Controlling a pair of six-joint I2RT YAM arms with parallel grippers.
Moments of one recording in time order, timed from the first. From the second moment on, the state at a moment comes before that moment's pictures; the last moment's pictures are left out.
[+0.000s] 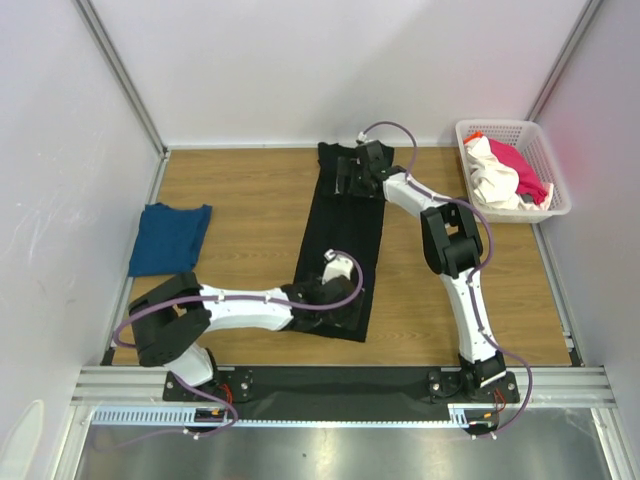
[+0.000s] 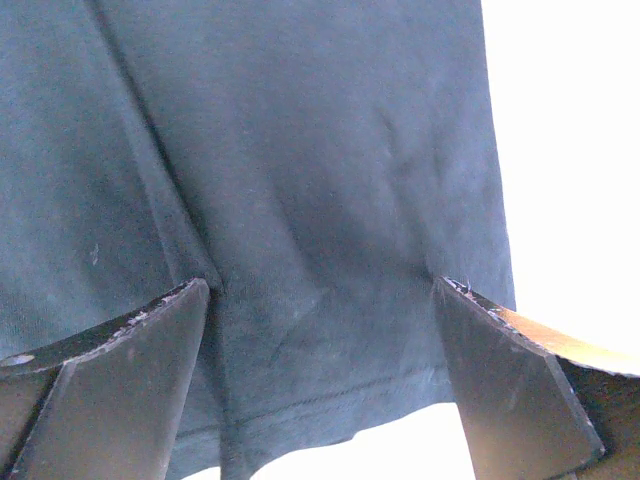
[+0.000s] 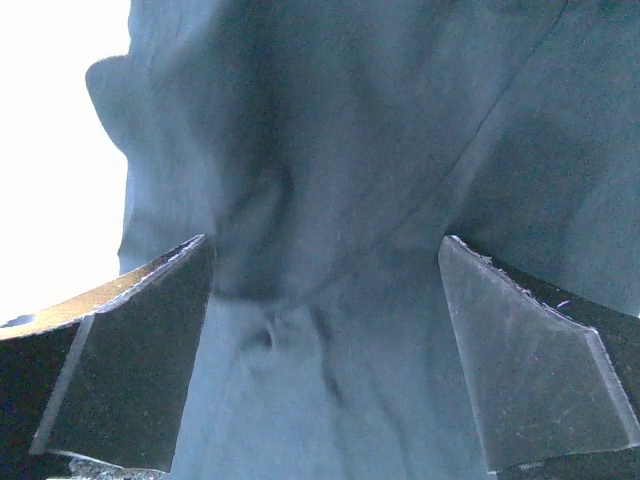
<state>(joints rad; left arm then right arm) -1.13 1.59 0.80 -0.17 -0.35 -0.69 0.42 2.39 1.94 -0.29 -0.01 0.42</state>
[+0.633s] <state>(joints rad) -1.26 1.61 0.88 -0.33 -0.44 -0.79 0.46 2.42 2.00 -0.30 -0.05 0.38</state>
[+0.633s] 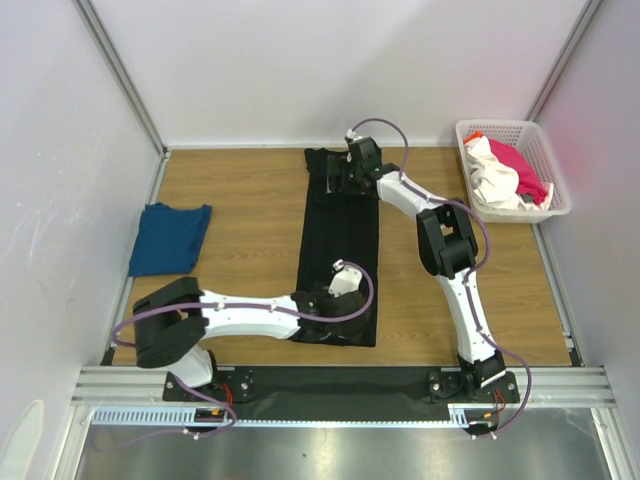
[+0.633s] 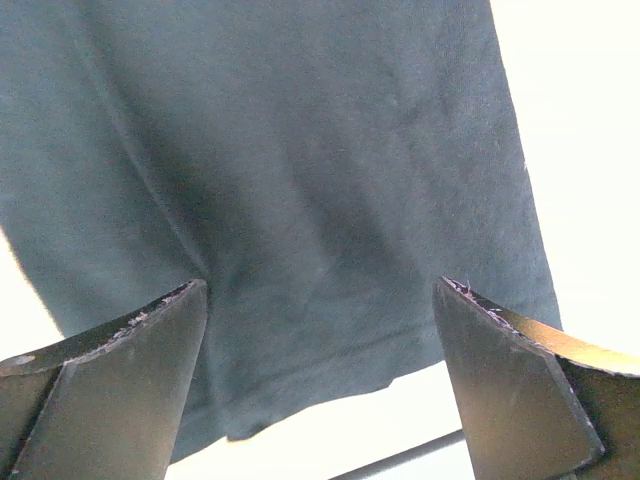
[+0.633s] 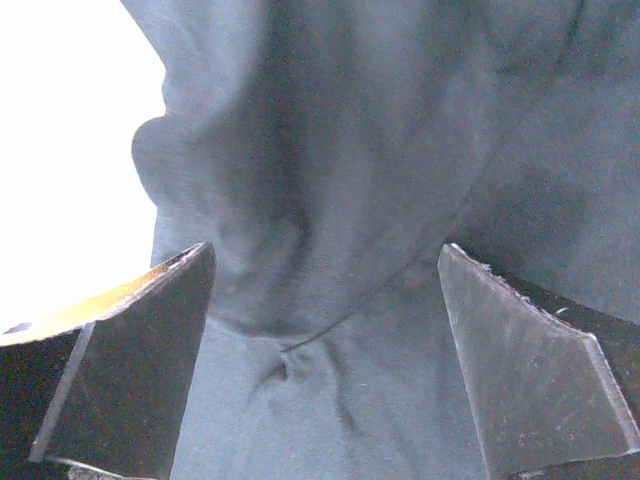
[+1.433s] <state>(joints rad) -0.39 1.15 0.75 -0.18 0.15 -0.60 0.31 1.30 0.89 -0.08 -0.23 0.55</state>
